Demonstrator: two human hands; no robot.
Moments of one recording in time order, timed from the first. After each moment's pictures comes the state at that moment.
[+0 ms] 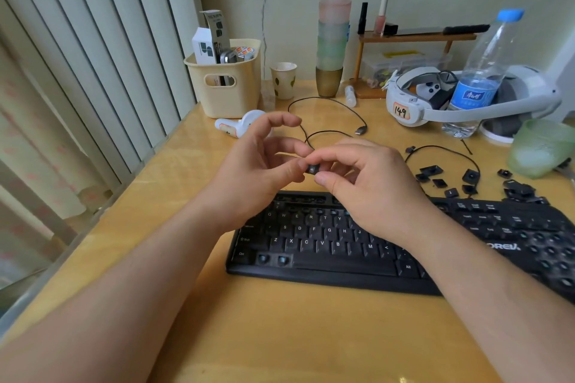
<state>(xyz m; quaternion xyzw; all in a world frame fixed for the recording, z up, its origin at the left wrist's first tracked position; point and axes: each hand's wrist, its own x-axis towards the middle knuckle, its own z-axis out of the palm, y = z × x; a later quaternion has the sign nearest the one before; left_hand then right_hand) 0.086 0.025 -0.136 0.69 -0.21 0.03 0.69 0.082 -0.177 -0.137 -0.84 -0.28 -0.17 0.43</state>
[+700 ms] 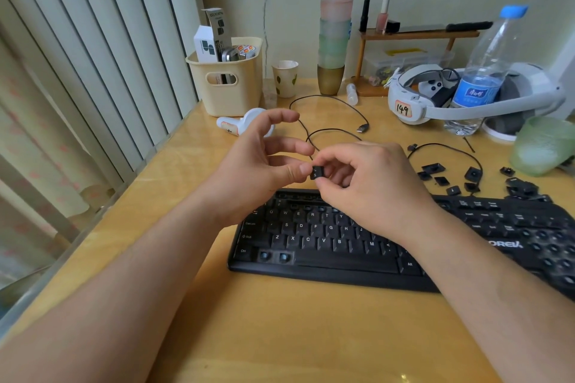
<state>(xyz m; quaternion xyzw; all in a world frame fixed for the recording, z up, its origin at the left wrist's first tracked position) 0.087 0.027 -0.133 0.71 -0.17 0.00 0.68 0.081 -0.176 -0.137 -0.87 -0.28 -0.23 0.33</state>
